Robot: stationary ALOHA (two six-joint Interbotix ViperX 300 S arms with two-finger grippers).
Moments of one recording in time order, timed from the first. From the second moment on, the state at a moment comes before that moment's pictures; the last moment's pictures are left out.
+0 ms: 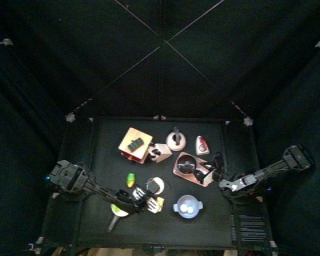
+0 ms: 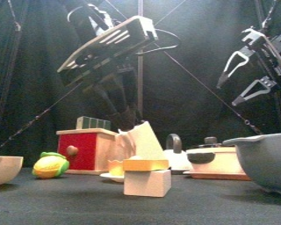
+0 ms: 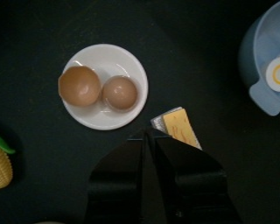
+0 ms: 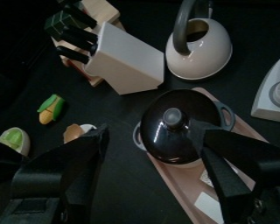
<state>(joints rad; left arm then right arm) -0.38 0.24 0.27 0.69 0.87 -1.69 0.42 -0.65 1.09 -1.30 0.95 2.30</state>
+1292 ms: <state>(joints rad) -0.38 0.46 0.11 0.55 0.84 -1.69 0.42 -0.65 1.09 -1.30 0.95 2.30</state>
